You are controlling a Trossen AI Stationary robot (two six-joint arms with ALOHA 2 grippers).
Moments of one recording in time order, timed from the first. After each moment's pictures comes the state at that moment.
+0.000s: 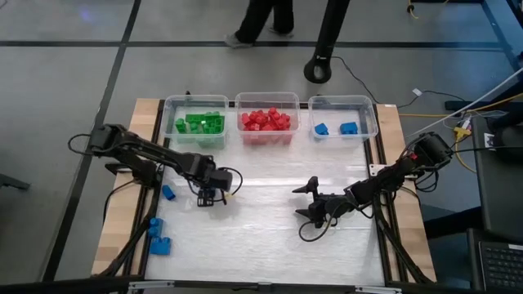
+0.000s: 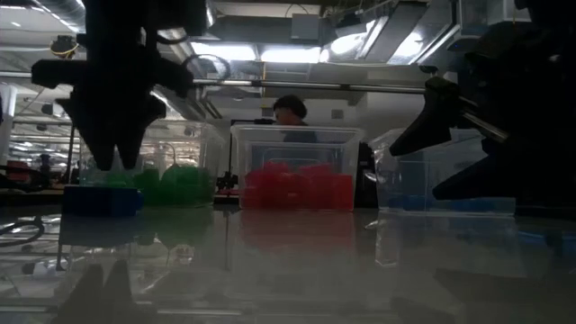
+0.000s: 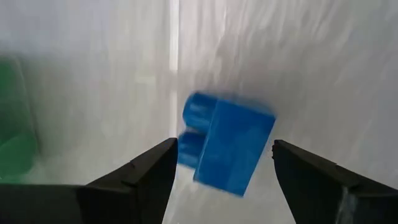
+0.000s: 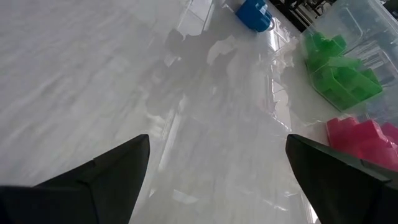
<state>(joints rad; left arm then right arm) -0.18 1.50 0.96 -0.98 -0.17 -0.26 0.50 1.54 0.41 0.57 0.53 -0.36</state>
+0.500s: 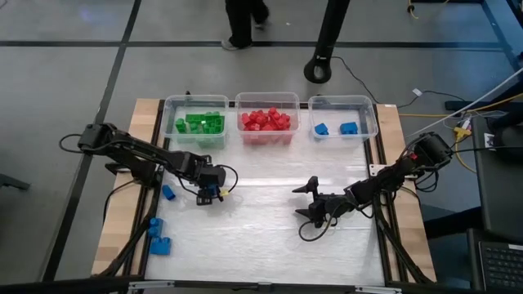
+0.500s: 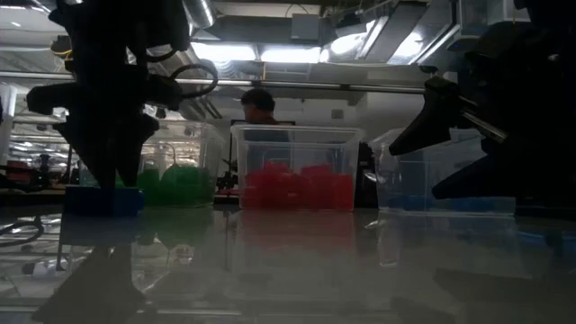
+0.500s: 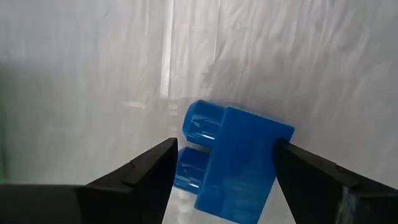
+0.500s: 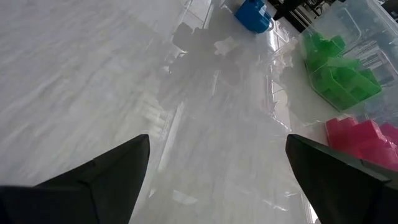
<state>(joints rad) -0.14 1.39 0.76 -0.73 -0.16 -0.23 0.50 1.54 0.41 0.57 0.53 -0.36</state>
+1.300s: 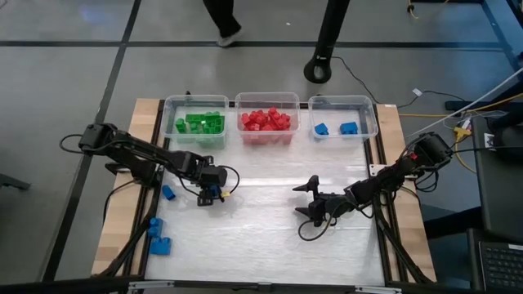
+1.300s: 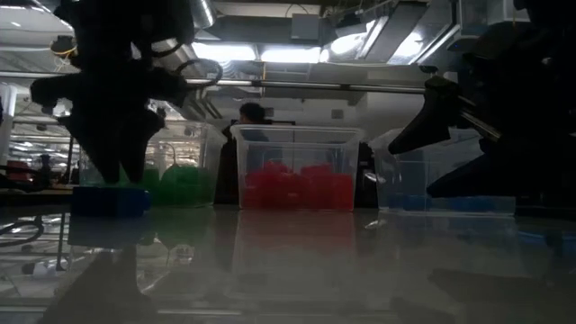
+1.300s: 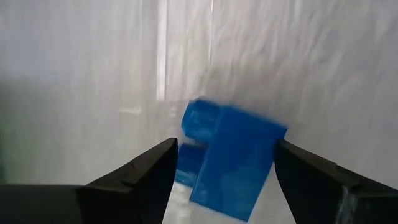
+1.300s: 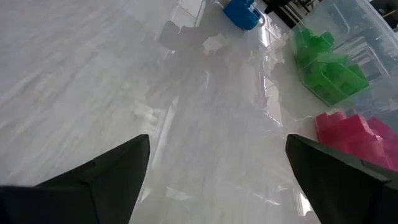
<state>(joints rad) -0.14 1.40 0.78 -0.73 -0.13 -0.20 0.50 1.54 0.41 0.57 0.57 -0.36</state>
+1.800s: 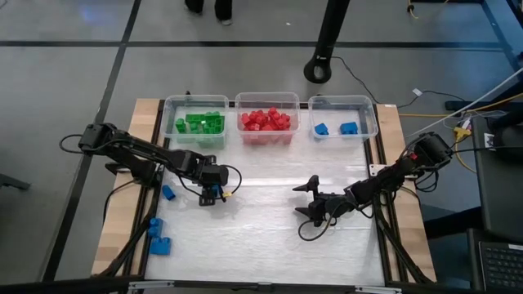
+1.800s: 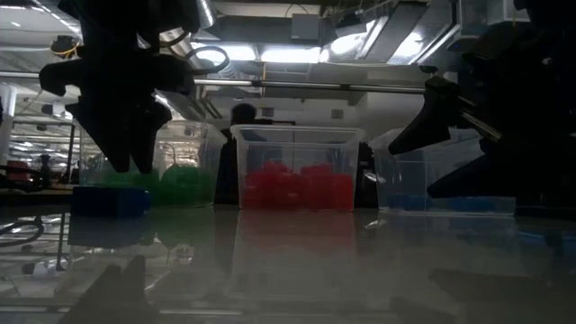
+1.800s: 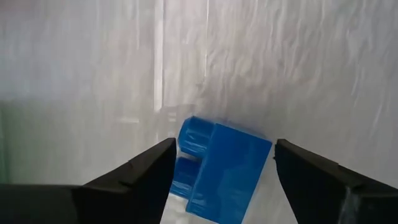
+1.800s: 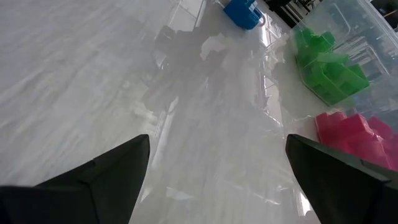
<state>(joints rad) -0.14 1.39 0.82 -0.73 -0.12 -0.18 0.50 1.54 0.41 0.57 0.57 -0.36</state>
